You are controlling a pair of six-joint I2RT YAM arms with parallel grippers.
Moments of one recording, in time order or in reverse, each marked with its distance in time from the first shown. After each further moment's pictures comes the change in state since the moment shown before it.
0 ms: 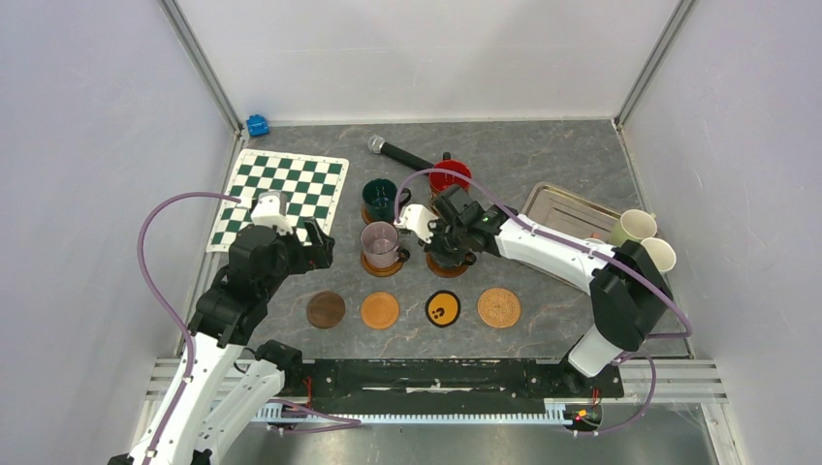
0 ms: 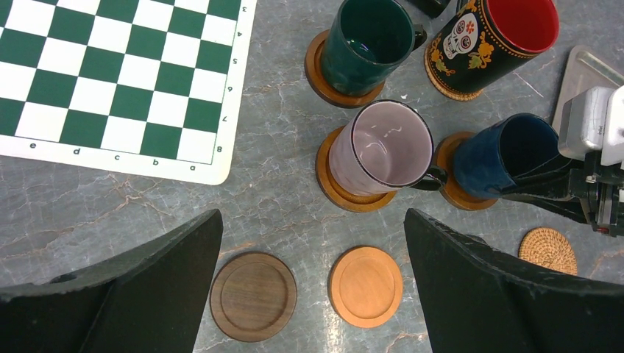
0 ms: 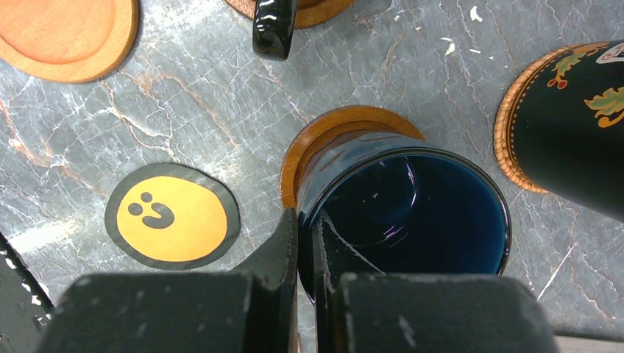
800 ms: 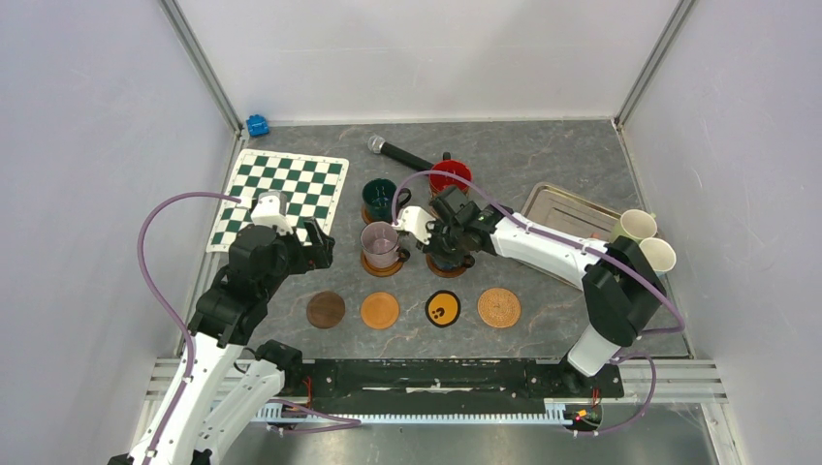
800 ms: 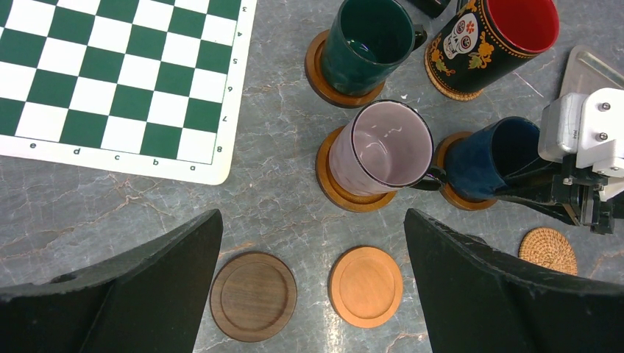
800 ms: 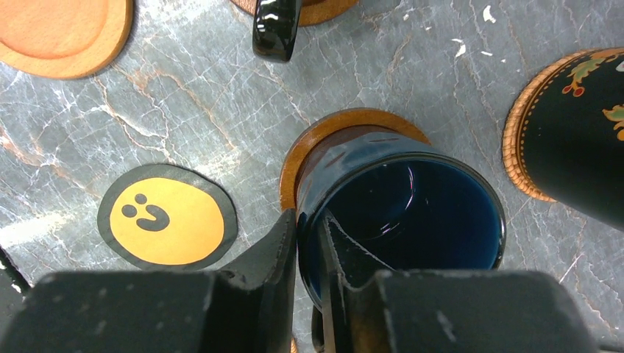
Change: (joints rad) left arm 0.000 0.000 0.000 0.000 0.000 0.000; right arm 0.000 0.036 0.009 -0.010 -0.007 -0.024
